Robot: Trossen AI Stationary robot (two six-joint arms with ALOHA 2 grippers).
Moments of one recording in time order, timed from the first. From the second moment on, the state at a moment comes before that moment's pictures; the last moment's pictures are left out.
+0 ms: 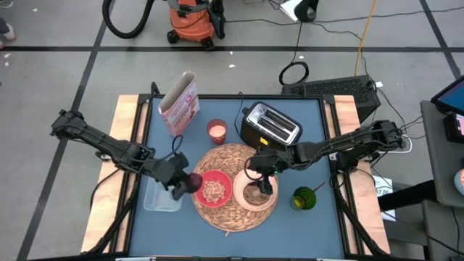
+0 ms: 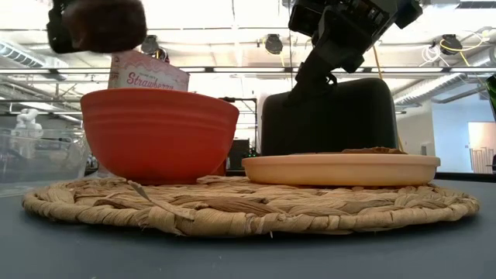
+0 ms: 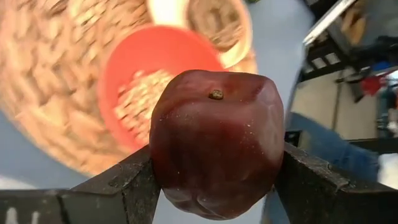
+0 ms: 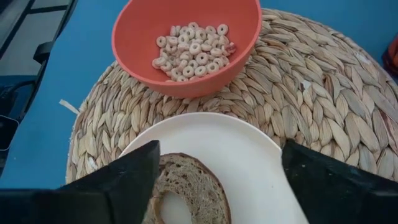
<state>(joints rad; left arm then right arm) -0.42 1.10 0.87 -0.54 -0.11 -1.00 0.14 1.49 0.89 -0.15 -0.08 0.21</state>
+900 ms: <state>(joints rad) -0.38 1.12 0.87 -0.19 -0.10 -0.88 0.10 1.49 0.90 0.52 -0.35 -0.22</state>
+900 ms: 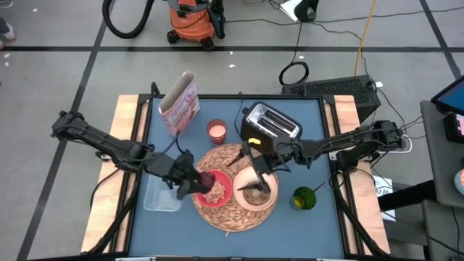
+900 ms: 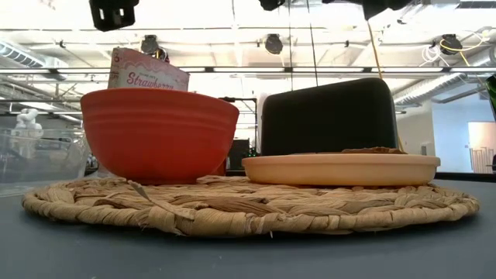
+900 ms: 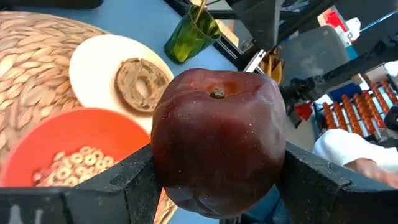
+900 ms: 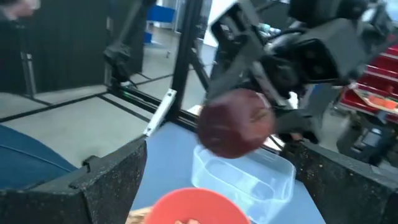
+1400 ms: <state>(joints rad) -0.32 1.35 0.87 0.07 0.07 -0.89 0.04 1.49 0.90 0.47 -0.58 -0.11</state>
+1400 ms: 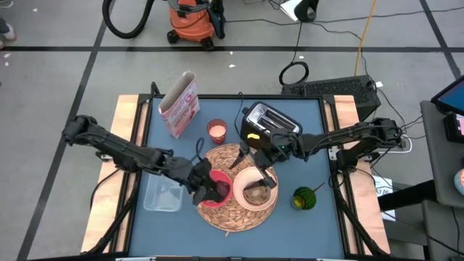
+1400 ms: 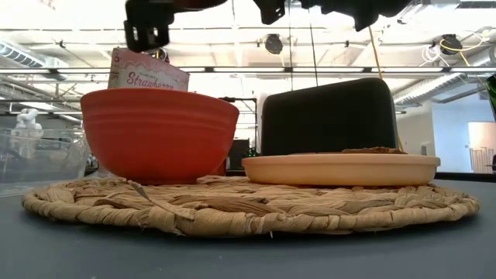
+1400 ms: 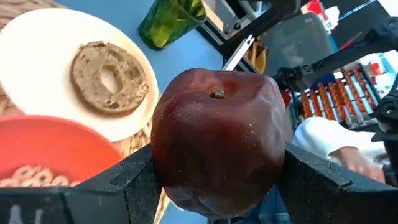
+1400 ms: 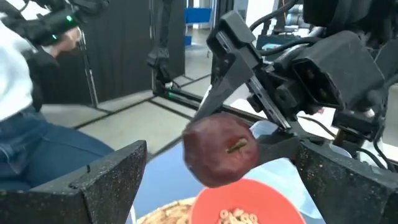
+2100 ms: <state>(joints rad) -0.26 1.52 0.87 0.37 0.12 -0.90 0.04 1.49 0.90 0.33 -0.58 -0.18</state>
